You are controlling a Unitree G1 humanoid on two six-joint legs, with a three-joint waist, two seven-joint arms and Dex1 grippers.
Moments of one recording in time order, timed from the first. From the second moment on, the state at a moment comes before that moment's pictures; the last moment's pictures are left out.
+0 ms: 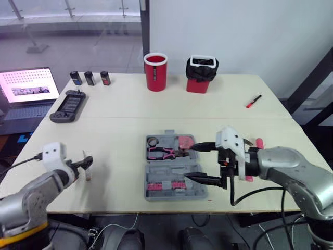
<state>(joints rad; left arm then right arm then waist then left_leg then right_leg) -0.24 0.42 0.55 -0.29 -0.52 1.29 -0.01 -0.35 -0.77 0.01 -0.65 0.66 0.86 0.88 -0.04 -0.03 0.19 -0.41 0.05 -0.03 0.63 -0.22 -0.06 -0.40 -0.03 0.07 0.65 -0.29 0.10</state>
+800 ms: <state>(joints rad) -0.38 0.40 0.41 -0.01 -0.32 1.25 0.03 -0.36 -0.76 0.05 -0.62 0.65 0.83 0.82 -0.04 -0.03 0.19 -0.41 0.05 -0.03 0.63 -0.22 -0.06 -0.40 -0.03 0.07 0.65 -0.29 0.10</state>
